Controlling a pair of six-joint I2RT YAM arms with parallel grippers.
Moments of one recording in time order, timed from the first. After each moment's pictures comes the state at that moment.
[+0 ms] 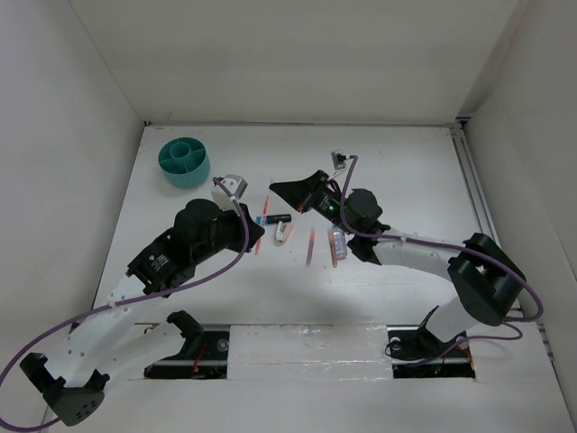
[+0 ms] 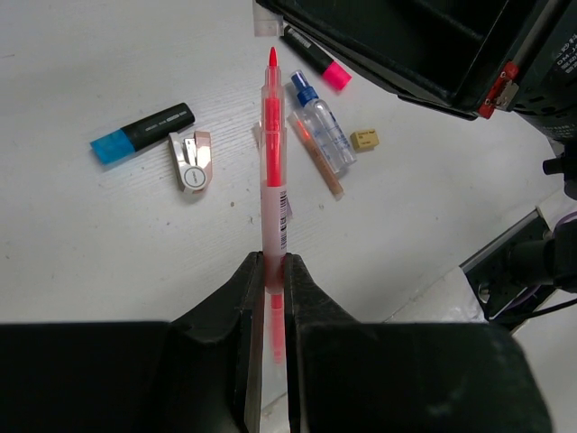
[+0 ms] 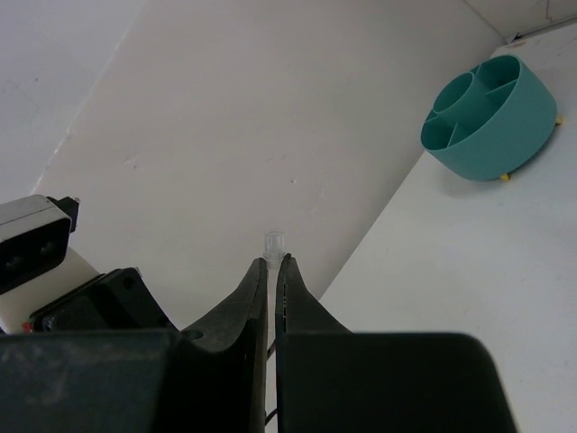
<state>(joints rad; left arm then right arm) -0.72 0.79 0.92 -0.58 0.00 -0.42 0.80 1.53 0.83 0.97 -0.12 0.98</state>
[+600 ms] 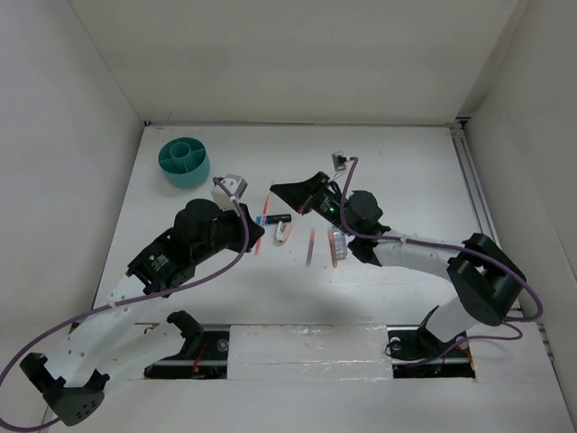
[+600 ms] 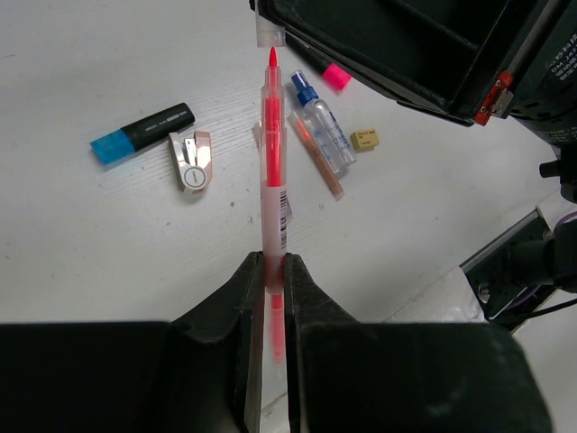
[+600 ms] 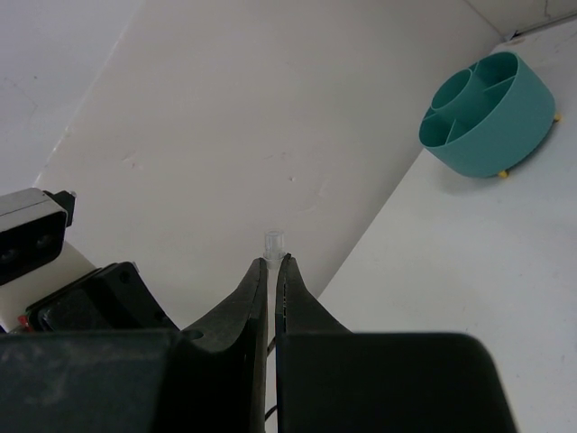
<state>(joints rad) -0.72 0.79 0.92 -0.58 0.00 -0.42 0.81 1.53 0.81 0.99 -0.12 0.98</state>
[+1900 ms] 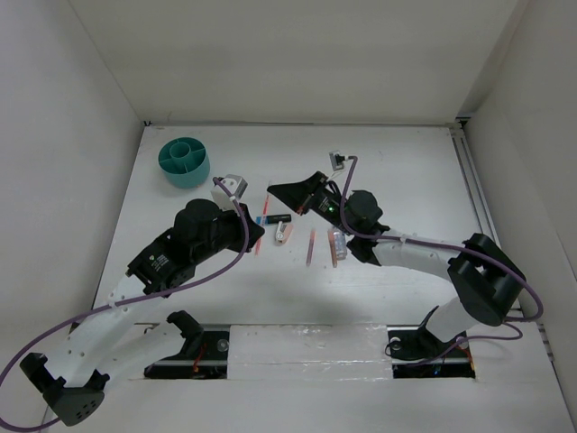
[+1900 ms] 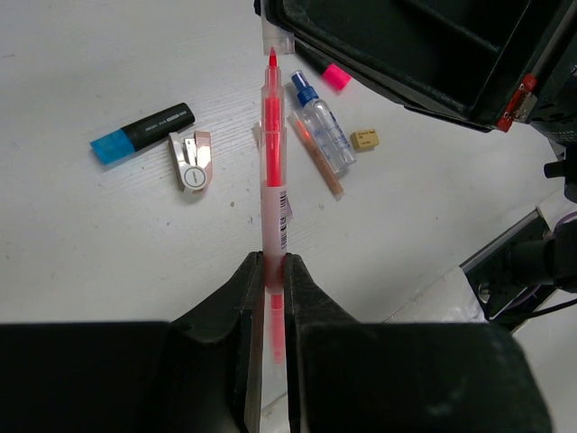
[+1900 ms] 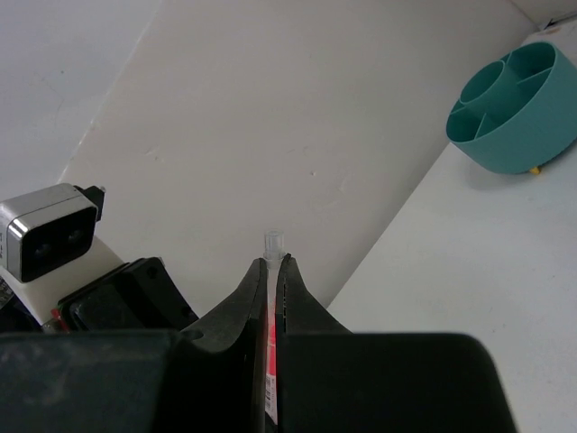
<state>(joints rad) -0.72 0.79 0.92 -0.58 0.00 -0.42 0.81 1.53 0.83 1.00 -0.15 1.01</state>
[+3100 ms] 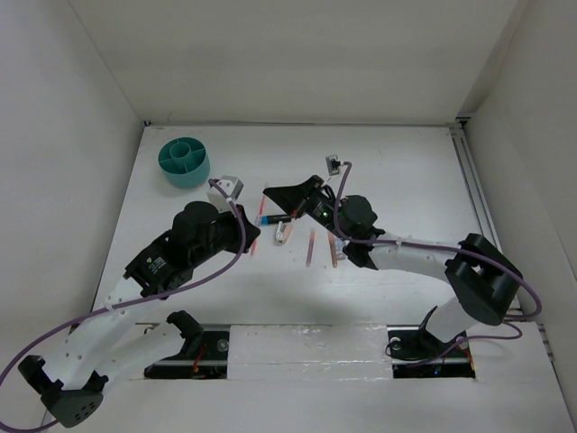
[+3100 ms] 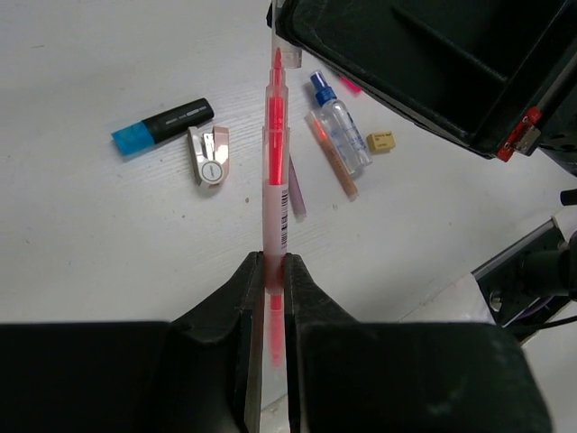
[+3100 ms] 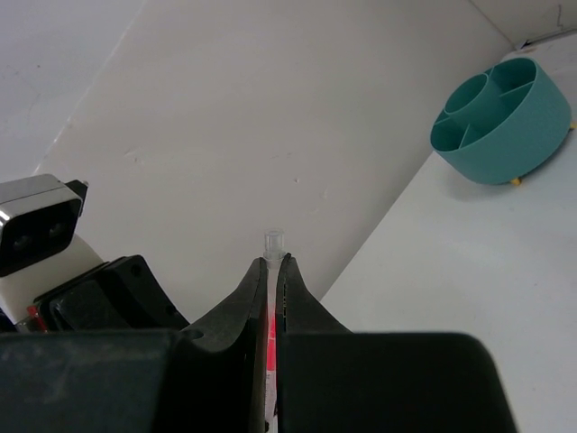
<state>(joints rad) -0.72 0.77 0.92 -0.61 -0.05 -0.43 0.87 1.54 0.83 1.00 -0.07 0.93</state>
